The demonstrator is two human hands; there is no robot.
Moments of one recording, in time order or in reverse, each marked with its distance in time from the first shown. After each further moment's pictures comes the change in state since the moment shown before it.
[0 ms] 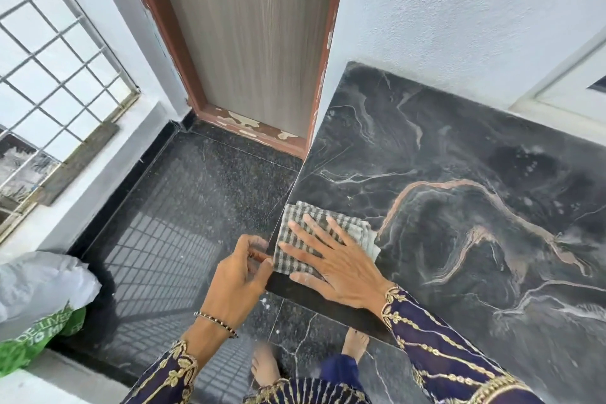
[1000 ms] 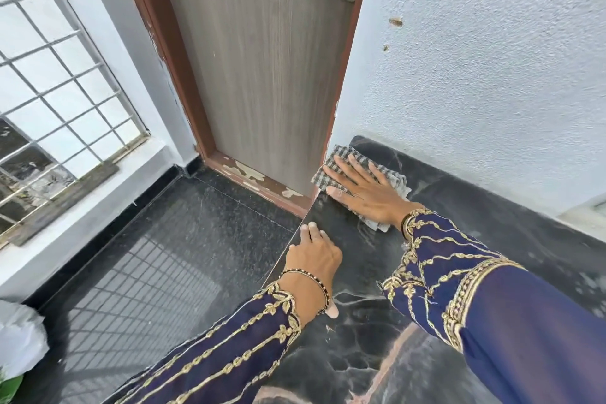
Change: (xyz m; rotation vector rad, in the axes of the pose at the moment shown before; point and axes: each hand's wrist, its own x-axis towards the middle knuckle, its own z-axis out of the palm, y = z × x) left_hand 0.235 0.141 0.098 1.049 -0.368 0.063; right_hand 0.189 0.293 -0.075 0.142 -0.112 0.150
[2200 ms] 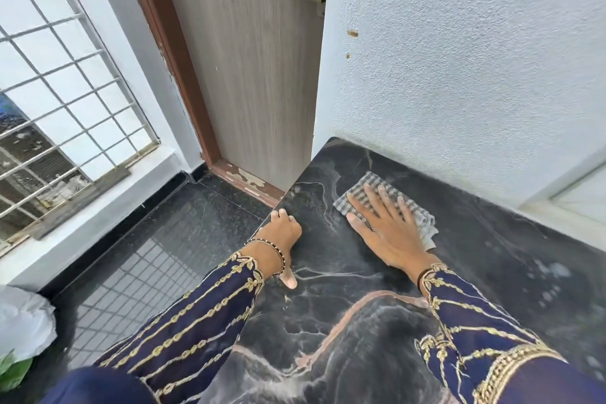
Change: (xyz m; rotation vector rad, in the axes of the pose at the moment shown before) left_hand -0.019 0.018 -0.021 0.047 -0.017 -0.052; right_hand -0.124 0.030 0.041 0.008 0.187 0.238
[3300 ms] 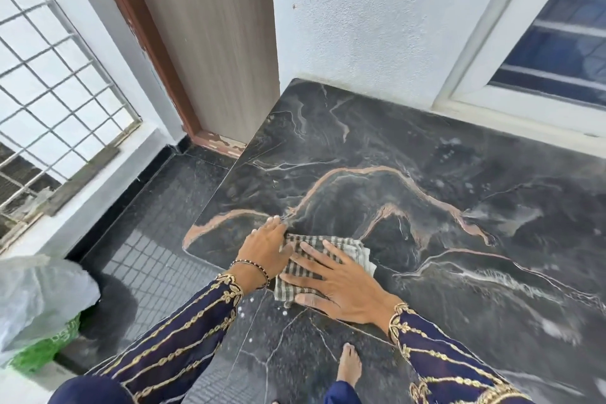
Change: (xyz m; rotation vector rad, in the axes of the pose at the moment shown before) left_hand -0.206 0.075 0.134 -0.496 0.204 0.057; right_hand -0.315 -0.108 0.082 -0.062 -0.024 -0.551
